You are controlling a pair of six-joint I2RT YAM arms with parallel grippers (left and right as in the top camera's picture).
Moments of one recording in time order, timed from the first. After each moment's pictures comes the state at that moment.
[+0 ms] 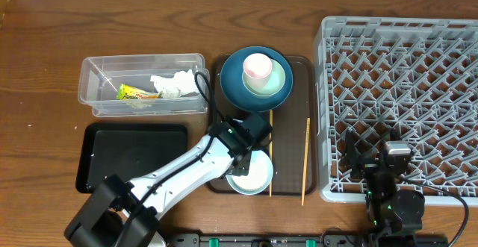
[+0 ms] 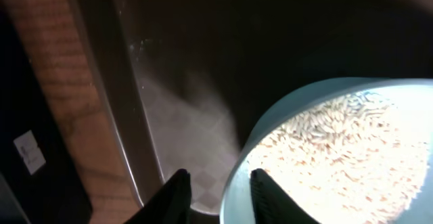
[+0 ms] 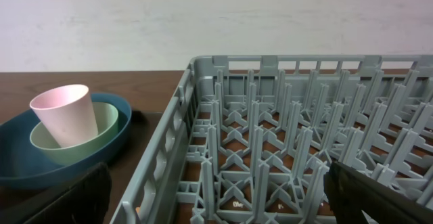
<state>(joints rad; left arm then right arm) -0.79 1.59 0.94 -0.90 -0.13 -0.63 0.07 0.01 0.01 -0.07 0.00 0.07</state>
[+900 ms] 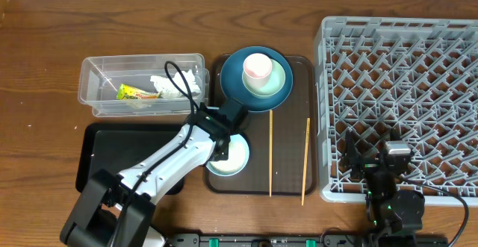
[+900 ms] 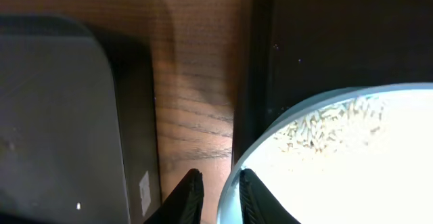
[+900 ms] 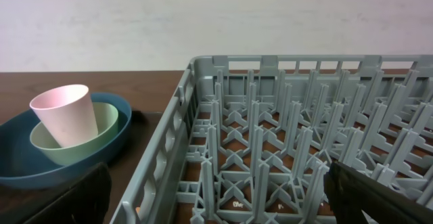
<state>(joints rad) -0.60 1.59 0.91 -0.86 -0.27 -0.58 0.07 0.01 0.01 -0.07 0.00 0.07</state>
